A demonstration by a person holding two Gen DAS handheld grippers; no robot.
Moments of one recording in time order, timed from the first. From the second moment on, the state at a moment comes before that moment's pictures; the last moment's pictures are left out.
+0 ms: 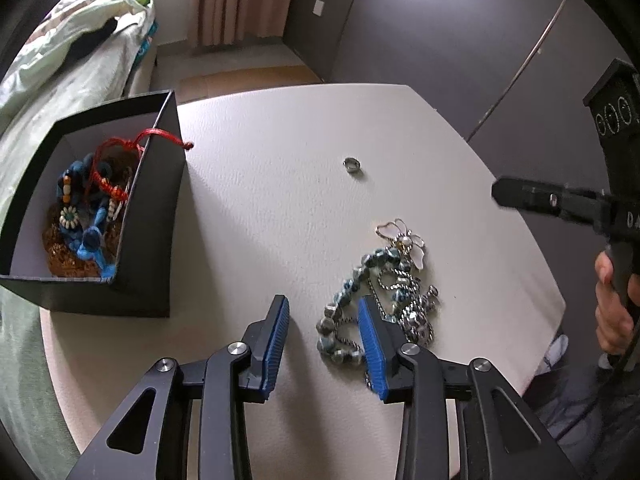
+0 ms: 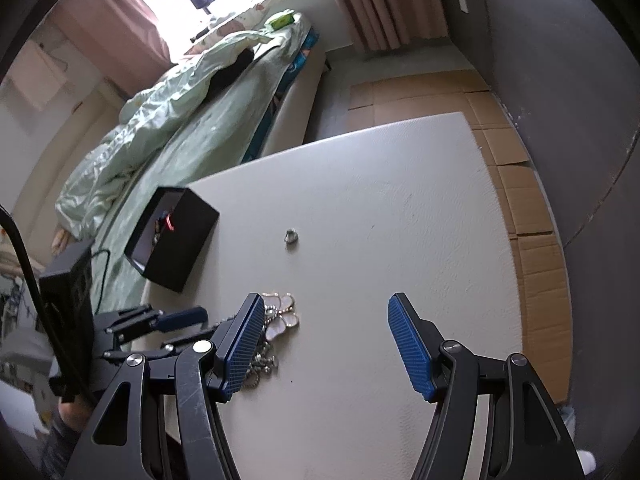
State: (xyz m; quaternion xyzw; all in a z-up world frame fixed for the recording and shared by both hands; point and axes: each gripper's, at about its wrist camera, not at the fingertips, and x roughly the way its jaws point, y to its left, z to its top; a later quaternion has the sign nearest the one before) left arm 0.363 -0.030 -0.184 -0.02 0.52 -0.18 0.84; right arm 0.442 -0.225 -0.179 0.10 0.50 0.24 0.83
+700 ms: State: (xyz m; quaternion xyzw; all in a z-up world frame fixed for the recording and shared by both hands) left arm 0.361 -0.018 -0.140 -0.06 0.46 -0.18 0.87; right arm 0.427 -0.171 -0.211 -0.06 0.53 0.26 0.80
